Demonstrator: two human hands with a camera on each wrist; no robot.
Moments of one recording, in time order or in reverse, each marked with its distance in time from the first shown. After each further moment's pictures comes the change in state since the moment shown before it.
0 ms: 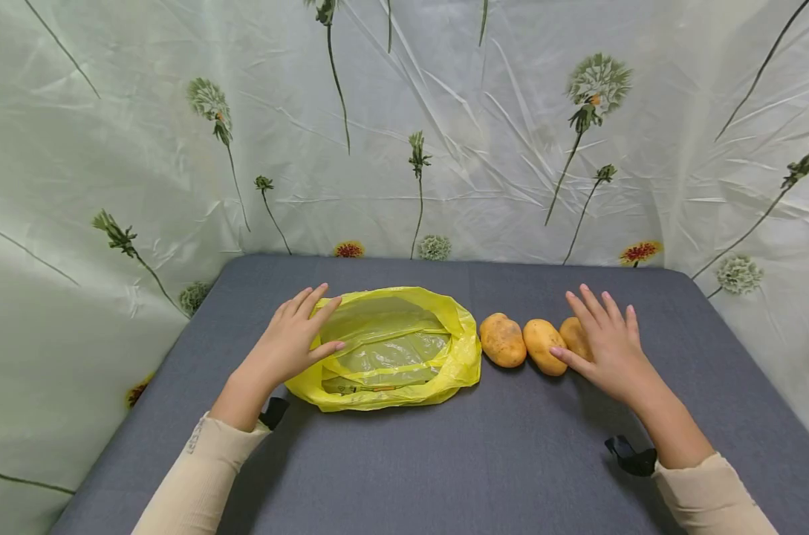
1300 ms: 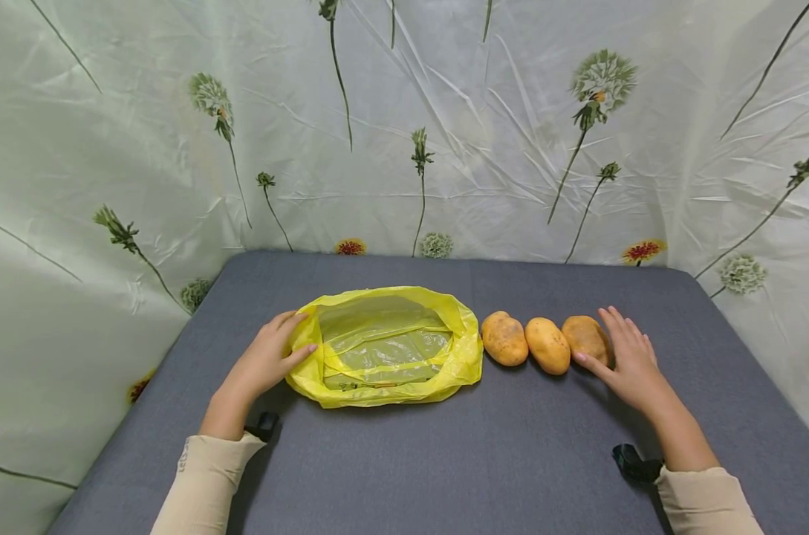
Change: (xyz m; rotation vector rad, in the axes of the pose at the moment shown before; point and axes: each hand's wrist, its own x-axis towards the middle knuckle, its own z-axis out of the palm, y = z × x) left_hand -0.029 -0.037 0.037 -0.351 0.050 -0.157; right_hand -0.025 0.043 0.025 0.184 0.000 0.164
